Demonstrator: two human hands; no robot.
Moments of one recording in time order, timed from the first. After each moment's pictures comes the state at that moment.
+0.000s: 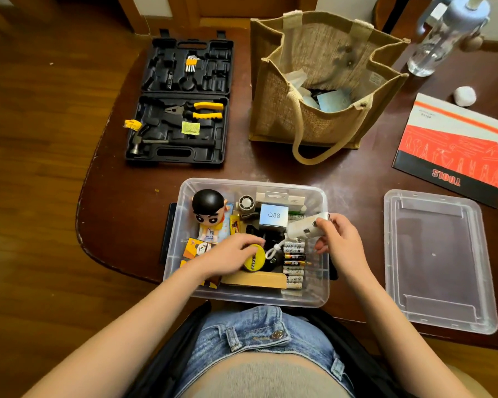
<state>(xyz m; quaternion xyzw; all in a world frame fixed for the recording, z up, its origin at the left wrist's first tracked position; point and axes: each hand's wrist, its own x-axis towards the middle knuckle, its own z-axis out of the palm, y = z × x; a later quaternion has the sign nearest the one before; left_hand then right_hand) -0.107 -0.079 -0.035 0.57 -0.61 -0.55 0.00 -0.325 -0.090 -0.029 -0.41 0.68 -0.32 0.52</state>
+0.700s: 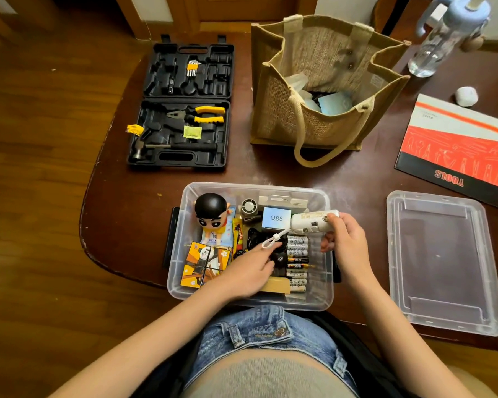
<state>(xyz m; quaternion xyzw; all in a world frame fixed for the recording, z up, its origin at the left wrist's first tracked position) -0.134 -0.058 -0.050 0.56 -0.68 -0.48 -0.02 -0.319 -0.092 -0.026 -0.37 0.66 -0.40 0.52</state>
